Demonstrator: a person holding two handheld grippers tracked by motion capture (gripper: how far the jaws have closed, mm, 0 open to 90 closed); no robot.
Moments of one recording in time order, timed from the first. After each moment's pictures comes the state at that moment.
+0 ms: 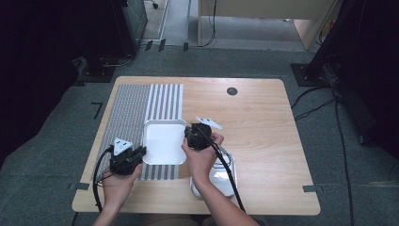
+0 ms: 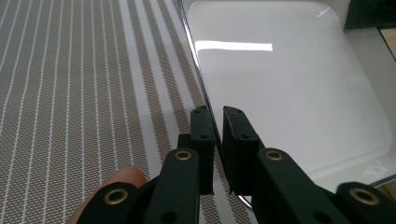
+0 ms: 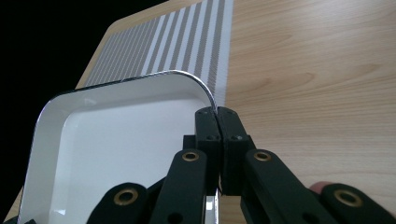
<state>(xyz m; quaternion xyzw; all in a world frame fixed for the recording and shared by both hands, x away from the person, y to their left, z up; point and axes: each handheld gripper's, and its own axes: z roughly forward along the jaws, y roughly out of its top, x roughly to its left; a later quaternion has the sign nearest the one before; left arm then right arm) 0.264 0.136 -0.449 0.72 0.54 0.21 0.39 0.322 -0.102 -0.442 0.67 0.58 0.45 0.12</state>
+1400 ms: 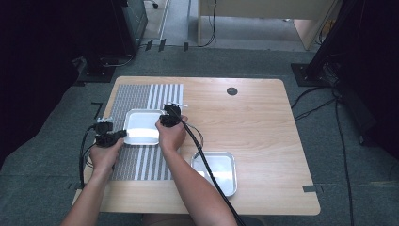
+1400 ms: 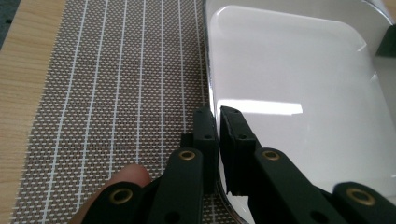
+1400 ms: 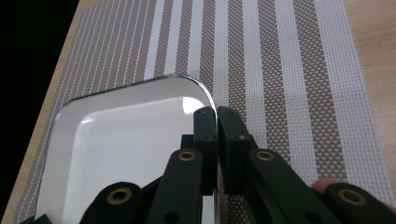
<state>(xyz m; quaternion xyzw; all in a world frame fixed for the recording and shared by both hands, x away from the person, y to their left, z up) 0.381 0.217 -0.498 0.67 0.65 0.16 0.33 0.441 -0.009 -0.500 0.71 0.58 0.40 0.06</state>
